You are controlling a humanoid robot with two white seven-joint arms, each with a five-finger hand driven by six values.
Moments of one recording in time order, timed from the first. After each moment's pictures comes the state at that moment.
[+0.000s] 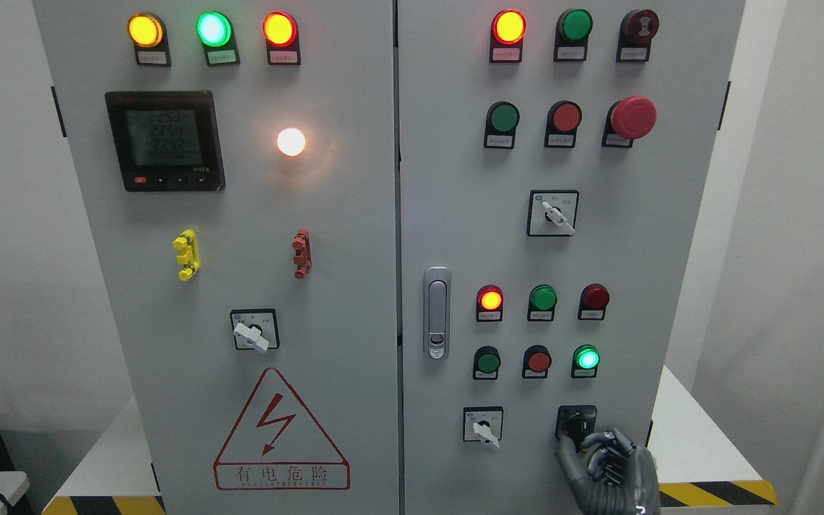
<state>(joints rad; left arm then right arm) 0.00 -0.09 0.08 0.06 0.00 -0.16 0.05 -0.29 0.13 0.00 -1.54 0.20 0.13 -0.26</state>
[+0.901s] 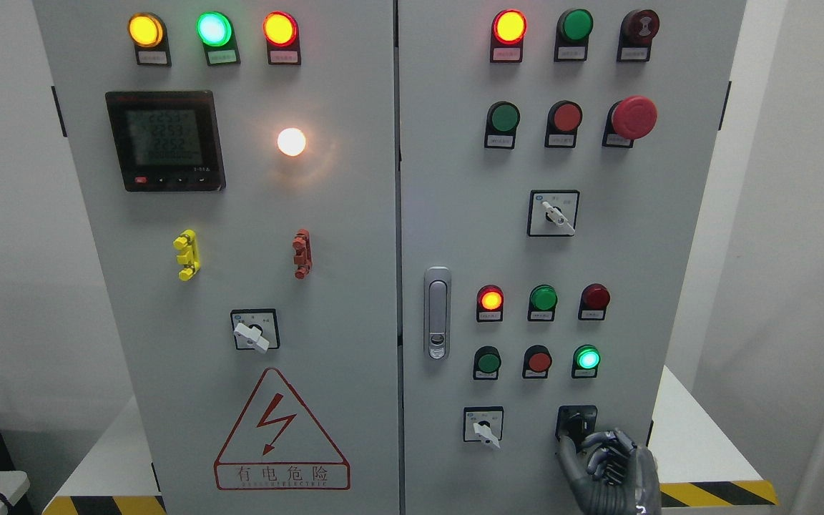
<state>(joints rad) 0.00 -0.09 0.08 0.06 0.00 -0.16 0.05 -0.29 0.13 0.00 -1.54 0.20 0.13 -0.27</state>
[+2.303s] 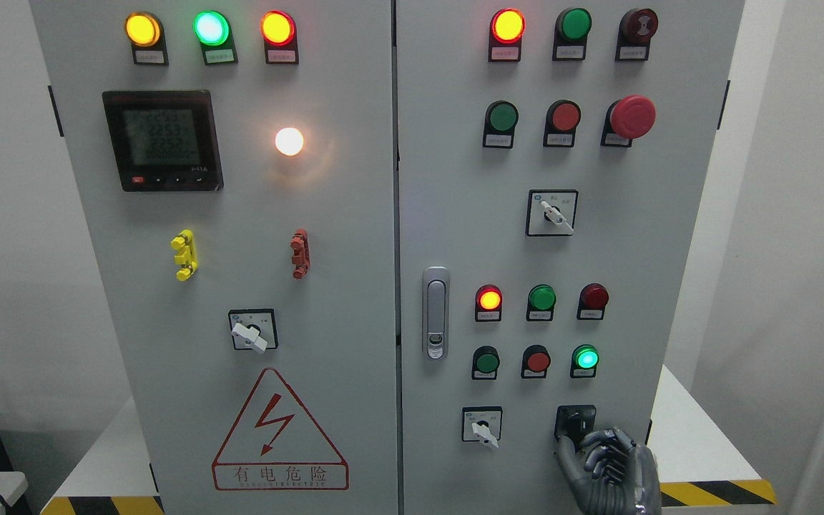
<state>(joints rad) 0.00 -0.09 0.08 0.06 0.00 -0.16 0.05 -0.28 0.13 0.00 -1.55 0.24 0.10 -0.26</state>
